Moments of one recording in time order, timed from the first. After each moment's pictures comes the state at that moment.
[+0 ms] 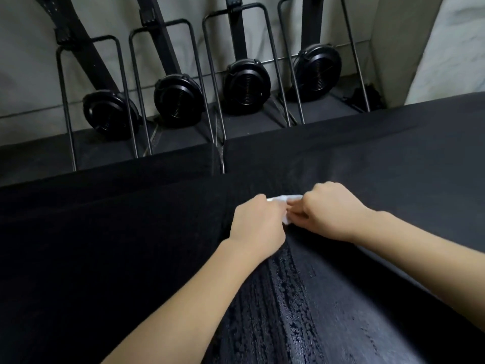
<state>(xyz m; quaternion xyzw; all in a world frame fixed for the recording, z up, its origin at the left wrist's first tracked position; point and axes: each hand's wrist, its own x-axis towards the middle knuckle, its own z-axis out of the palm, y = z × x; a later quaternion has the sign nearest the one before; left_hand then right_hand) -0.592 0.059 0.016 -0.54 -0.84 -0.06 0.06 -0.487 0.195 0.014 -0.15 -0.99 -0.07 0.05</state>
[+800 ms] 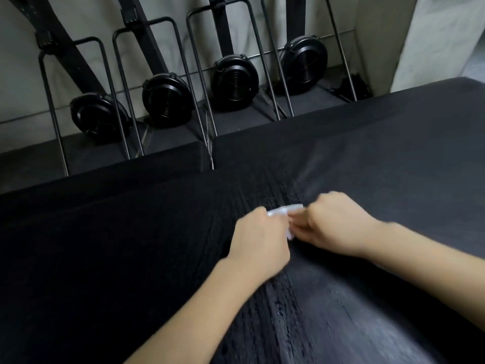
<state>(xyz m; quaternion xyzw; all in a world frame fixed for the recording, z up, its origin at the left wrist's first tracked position) -0.535 0.030 0.033 -0.57 -0.81 -0.09 0.03 -0.427 0.175 0.006 -0.11 -0.98 -0.05 0.13</state>
